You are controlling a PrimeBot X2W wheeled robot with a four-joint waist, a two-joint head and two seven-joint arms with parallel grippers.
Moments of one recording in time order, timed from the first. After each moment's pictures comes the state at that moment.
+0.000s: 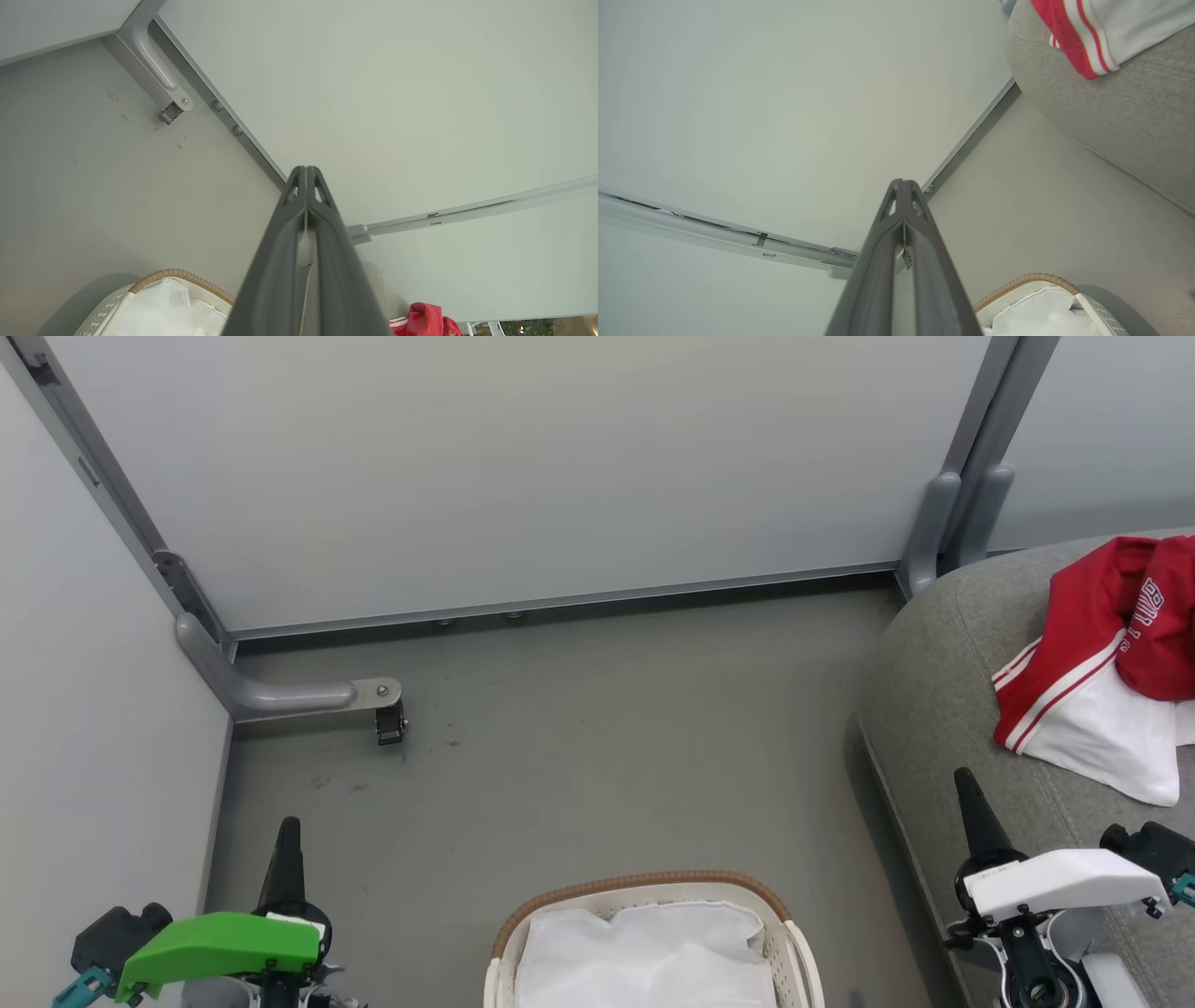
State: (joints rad) left arm -0.05 0.05 0.01 0.28 -1.16 -0.09 -0.03; right arm -0.12 -0.04 -0.06 0.31 1.07 0.13 -0.03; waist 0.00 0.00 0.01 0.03
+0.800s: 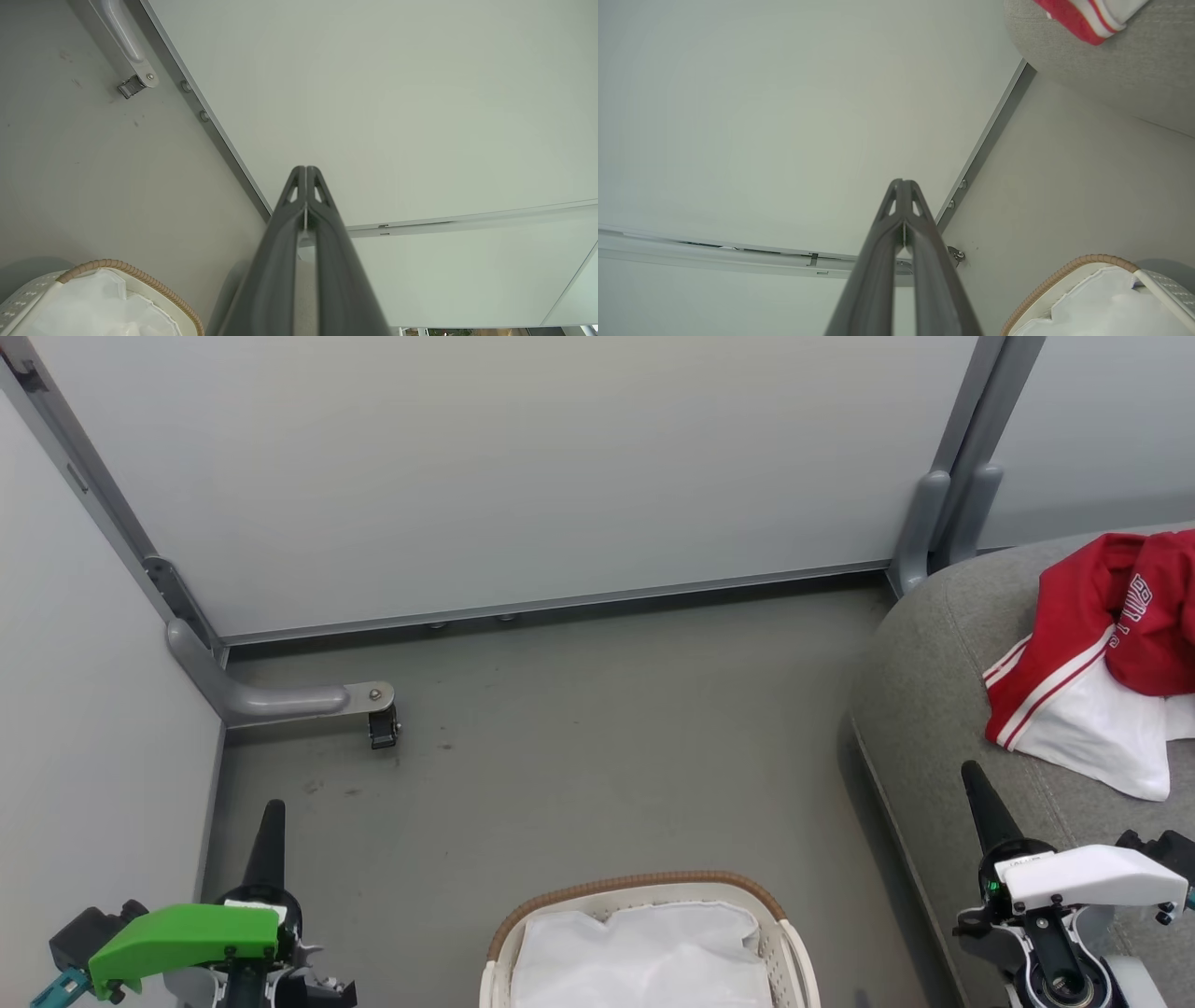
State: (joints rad) left arm -0.07 0.05 0.05 0.27 -1.36 -0.11 0.03; right arm -0.12 -0.04 -0.08 0.28 1.30 0.13 0.04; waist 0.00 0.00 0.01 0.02
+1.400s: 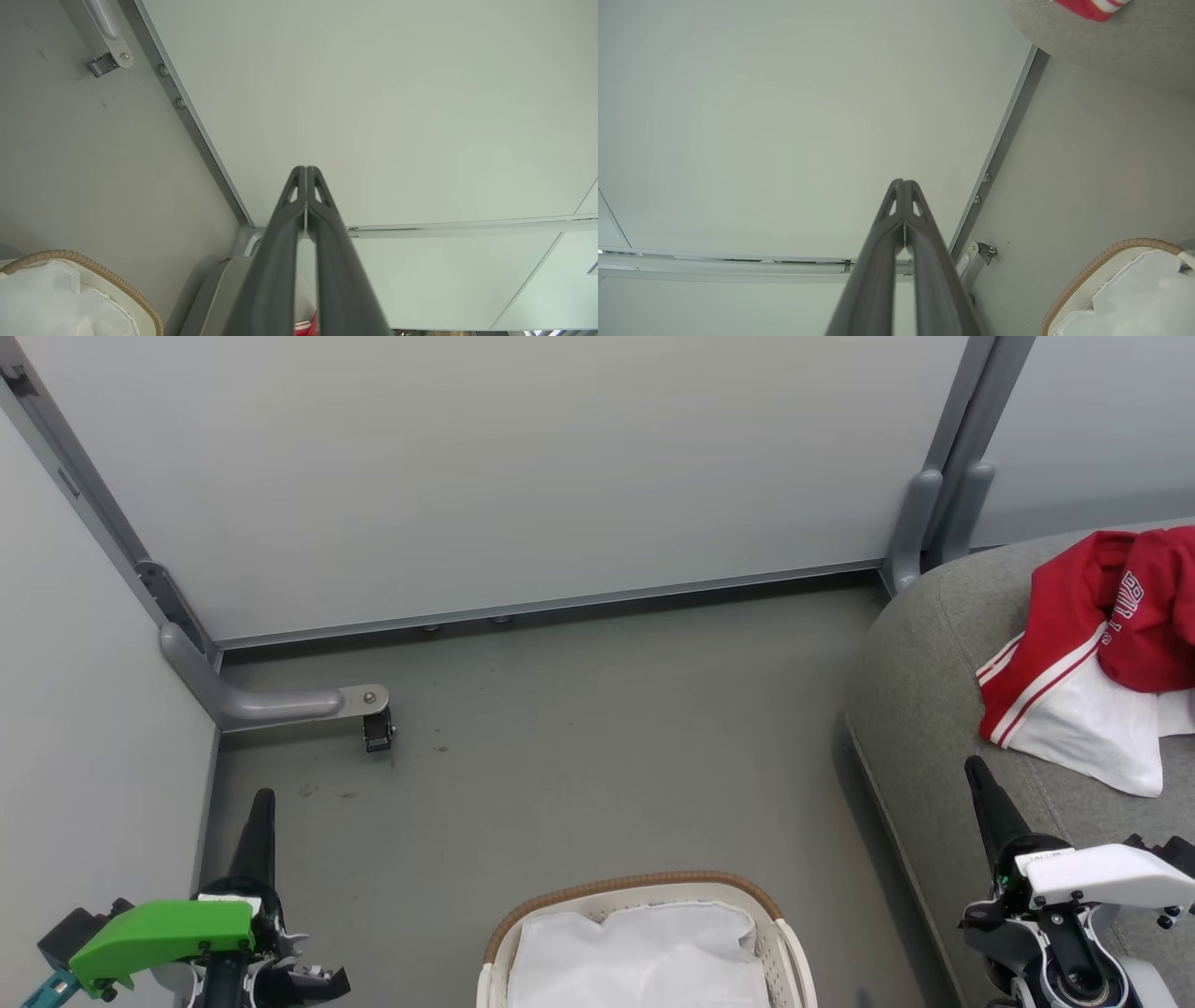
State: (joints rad) left arm -0.08 0.05 0.08 0.26 -1.48 -0.12 0.07; right arm -0.12 -0.05 -0.10 0.26 1.45 0.13 0.07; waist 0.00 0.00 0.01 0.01
